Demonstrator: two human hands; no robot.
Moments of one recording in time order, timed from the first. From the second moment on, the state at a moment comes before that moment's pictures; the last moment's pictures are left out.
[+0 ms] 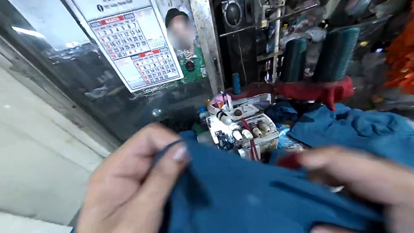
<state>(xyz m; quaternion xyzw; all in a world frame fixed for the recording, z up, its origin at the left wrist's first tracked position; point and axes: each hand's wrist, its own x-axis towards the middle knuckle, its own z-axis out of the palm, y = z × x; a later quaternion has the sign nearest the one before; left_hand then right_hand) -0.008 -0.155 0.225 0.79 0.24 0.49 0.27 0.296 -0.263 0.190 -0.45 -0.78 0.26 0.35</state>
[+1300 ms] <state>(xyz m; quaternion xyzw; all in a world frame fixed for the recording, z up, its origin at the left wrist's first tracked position) 0.016 -0.071 0.077 0.92 0.24 0.24 0.19 0.215 -0.162 0.009 -0.39 -0.57 0.36 0.63</state>
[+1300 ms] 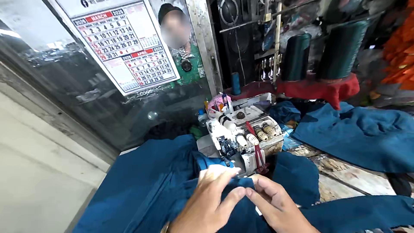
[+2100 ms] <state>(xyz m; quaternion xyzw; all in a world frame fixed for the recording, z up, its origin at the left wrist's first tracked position) 0.028 -0.013 0.039 0.88 0.31 0.36 0.08 0.192 -0.150 -0.034 -0.62 -0.55 0.20 0.52</state>
